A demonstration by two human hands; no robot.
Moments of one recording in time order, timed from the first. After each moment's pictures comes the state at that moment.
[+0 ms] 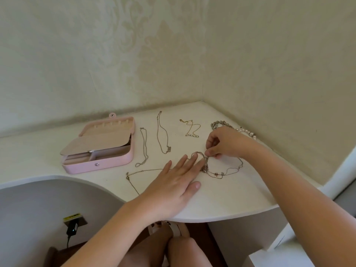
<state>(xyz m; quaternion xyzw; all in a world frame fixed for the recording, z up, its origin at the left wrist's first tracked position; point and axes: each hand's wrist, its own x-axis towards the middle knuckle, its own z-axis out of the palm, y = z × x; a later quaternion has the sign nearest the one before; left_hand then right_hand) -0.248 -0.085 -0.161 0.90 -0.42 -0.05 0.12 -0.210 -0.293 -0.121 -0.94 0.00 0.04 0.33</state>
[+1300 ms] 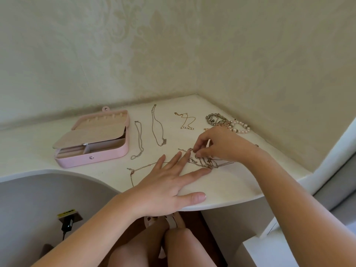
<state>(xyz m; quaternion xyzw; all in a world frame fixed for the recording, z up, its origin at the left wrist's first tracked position) -0.259 -0.074 -0.153 0.89 -0.45 -0.10 0.03 -0.247 -0.272 -0.119 -0.96 -0.07 0.00 0.28</state>
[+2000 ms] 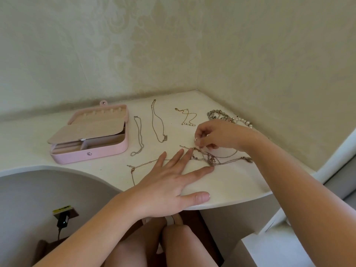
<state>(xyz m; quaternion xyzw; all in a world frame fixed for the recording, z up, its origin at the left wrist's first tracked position) -0.257 -0.074 -0.156 0.89 -0.45 -0.09 0.02 -0.230 -0.270 -0.108 -0.93 -0.04 0.09 0.36</state>
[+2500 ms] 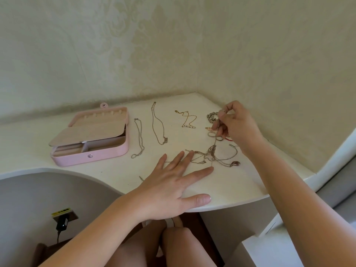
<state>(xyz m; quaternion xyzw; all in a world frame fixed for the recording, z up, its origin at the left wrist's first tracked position) -0.258 -0.073 -0.157 0.89 -0.45 -0.09 0.02 -0.237 -0.284 -0.118 -0.76 0.07 -0.21 0.61</state>
